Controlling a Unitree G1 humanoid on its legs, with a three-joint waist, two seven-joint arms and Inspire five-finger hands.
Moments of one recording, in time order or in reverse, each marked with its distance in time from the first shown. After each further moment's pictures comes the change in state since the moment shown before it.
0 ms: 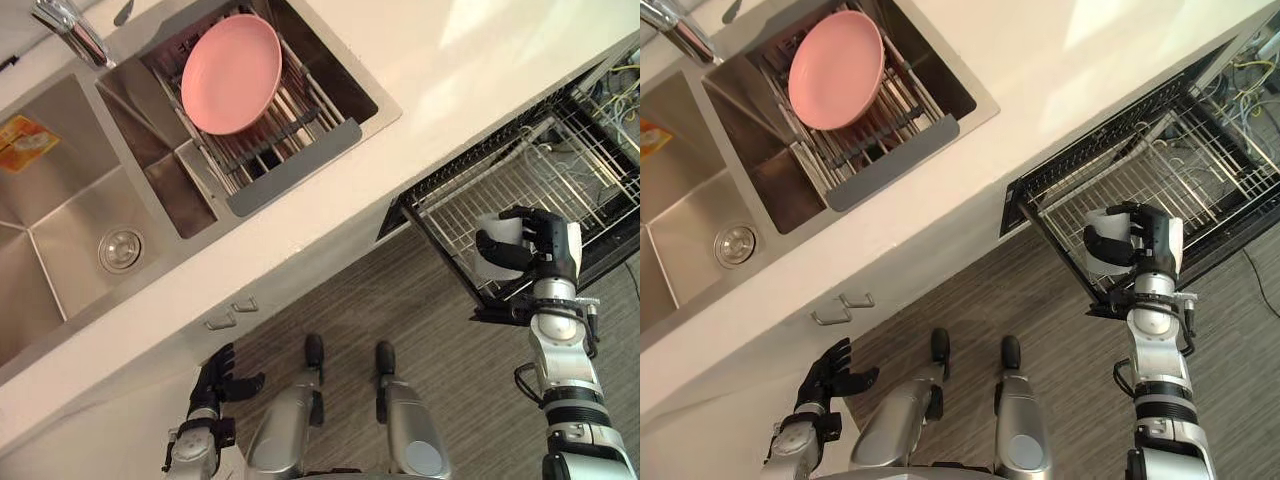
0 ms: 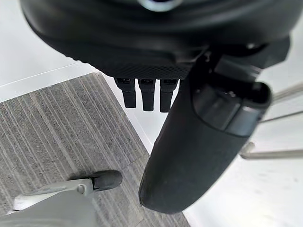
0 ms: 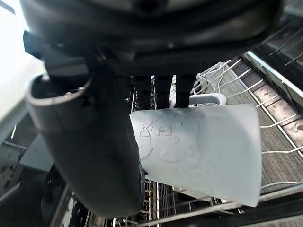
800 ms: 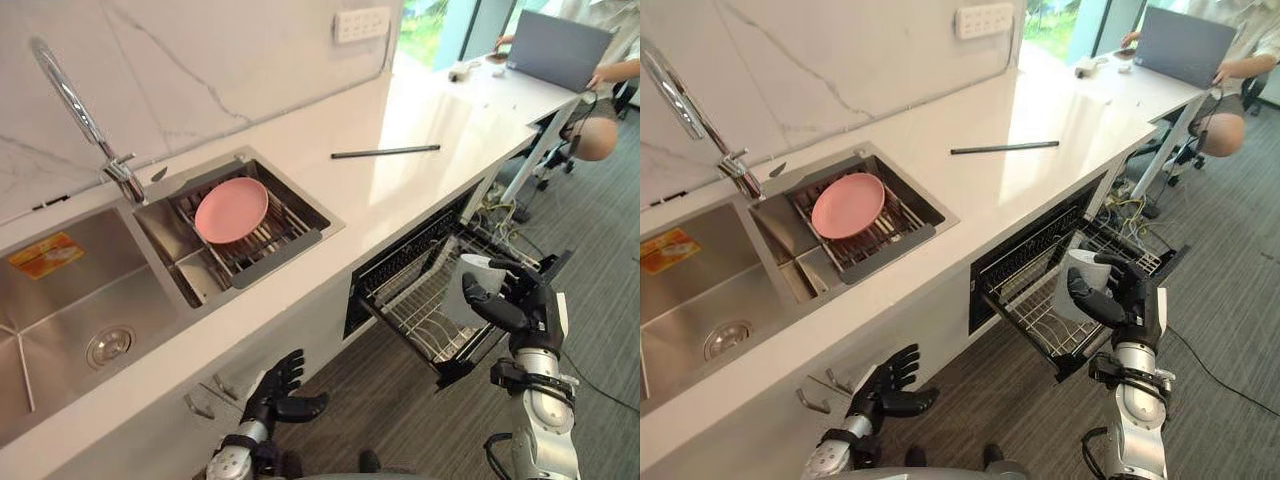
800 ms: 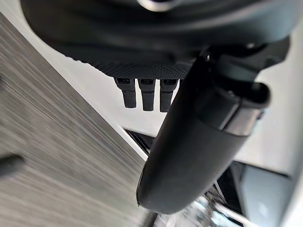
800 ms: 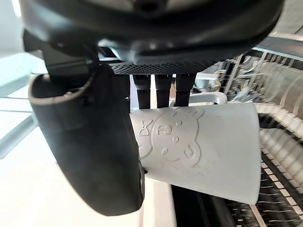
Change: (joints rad) left arm 0.200 -0.022 -0.198 -0.263 0.025 0.050 -0.168; right arm 0.430 0.269 -0.083 -0.341 0.267 -0.062 0.126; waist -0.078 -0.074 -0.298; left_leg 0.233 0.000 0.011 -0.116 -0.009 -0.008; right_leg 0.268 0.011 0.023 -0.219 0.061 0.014
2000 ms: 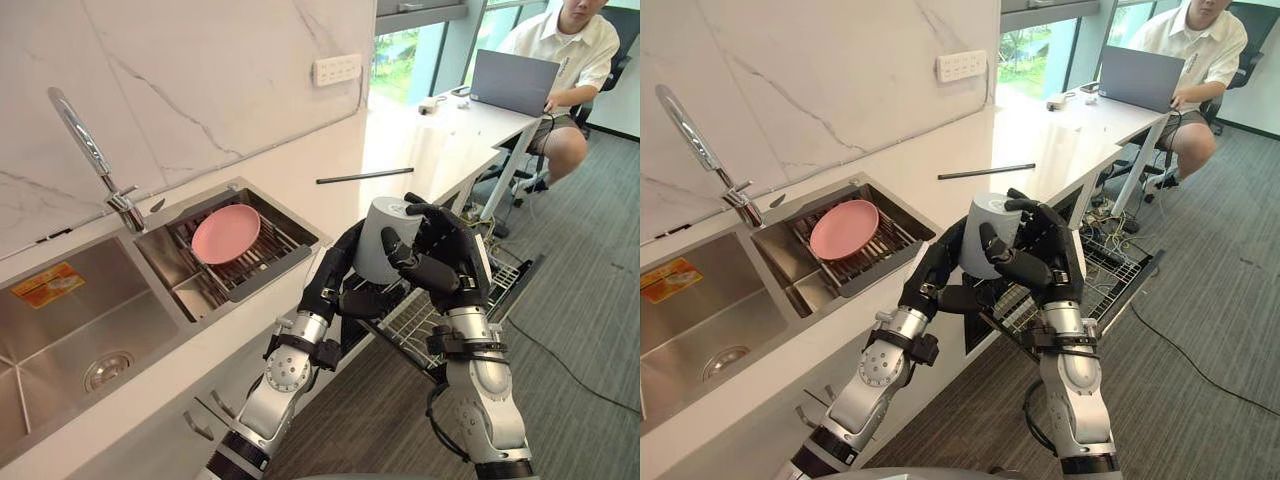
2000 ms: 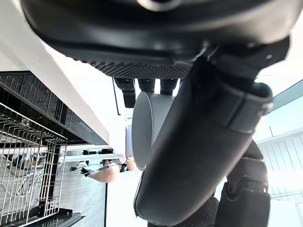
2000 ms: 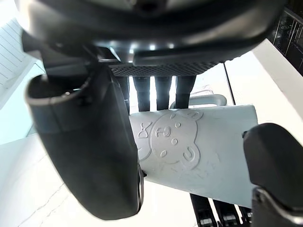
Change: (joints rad) left arm -0.379 -0.079 -0.330 -0.387 0.017 -0.042 0.168; right arm -0.066 0.092 0.338 -0.289 0.163 -0.012 0.065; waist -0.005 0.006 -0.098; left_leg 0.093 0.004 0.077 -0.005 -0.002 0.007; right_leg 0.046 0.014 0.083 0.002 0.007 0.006
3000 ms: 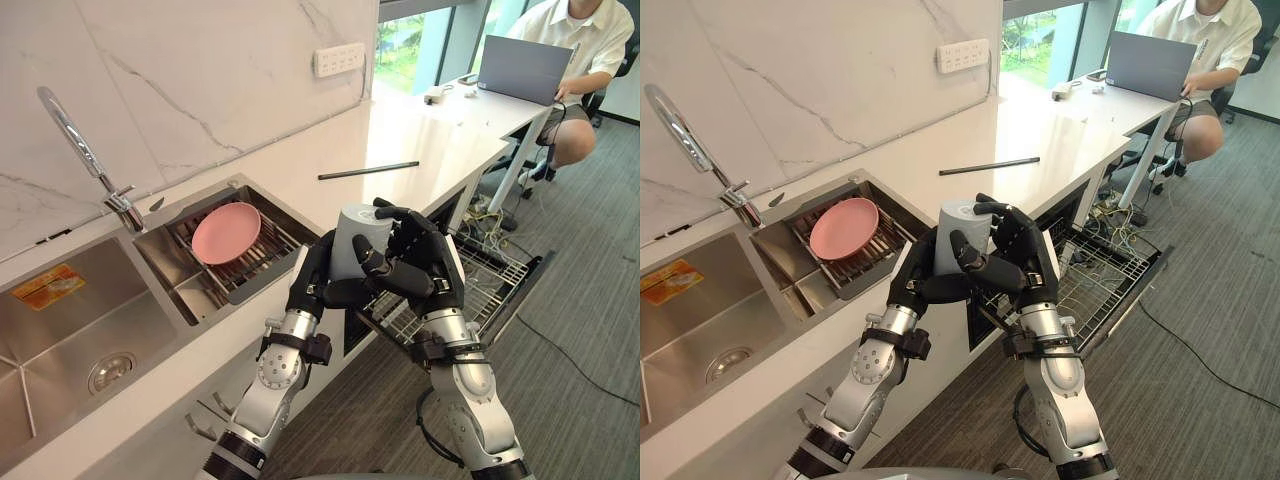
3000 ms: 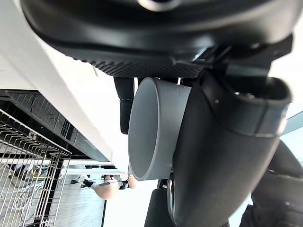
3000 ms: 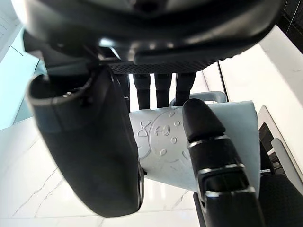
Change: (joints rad) left arm 0.002 0.013 0.042 0.003 -0.037 0.000 0.043; right arm 0.000 -0.052 0.173 -0.023 0.043 0.000 -0.015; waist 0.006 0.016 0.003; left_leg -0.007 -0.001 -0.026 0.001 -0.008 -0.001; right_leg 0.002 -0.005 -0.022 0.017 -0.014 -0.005
